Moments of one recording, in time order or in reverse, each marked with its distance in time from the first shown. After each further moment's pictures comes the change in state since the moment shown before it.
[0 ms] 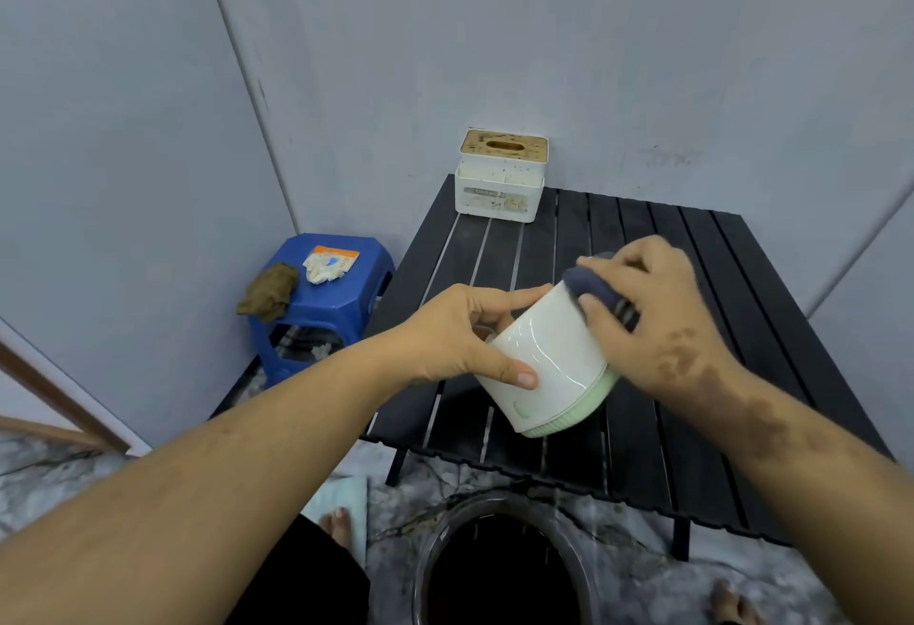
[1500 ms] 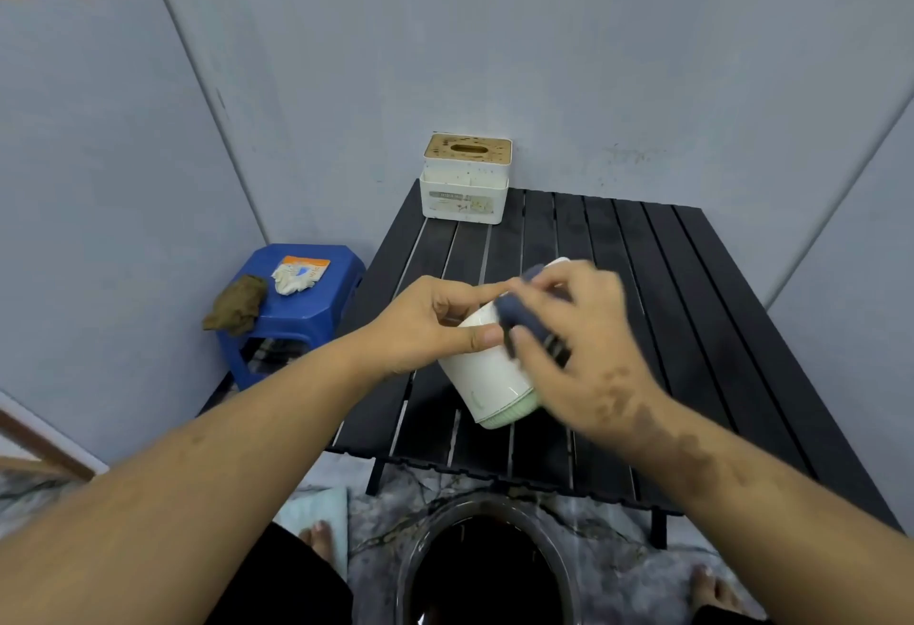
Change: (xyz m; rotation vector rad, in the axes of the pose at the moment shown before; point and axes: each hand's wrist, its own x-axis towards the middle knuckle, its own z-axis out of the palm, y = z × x) left_hand 0.014 0.002 0.004 -0.034 0.028 0.113; right_hand -0.027 -0.016 0.009 0.099 0.026 -0.081
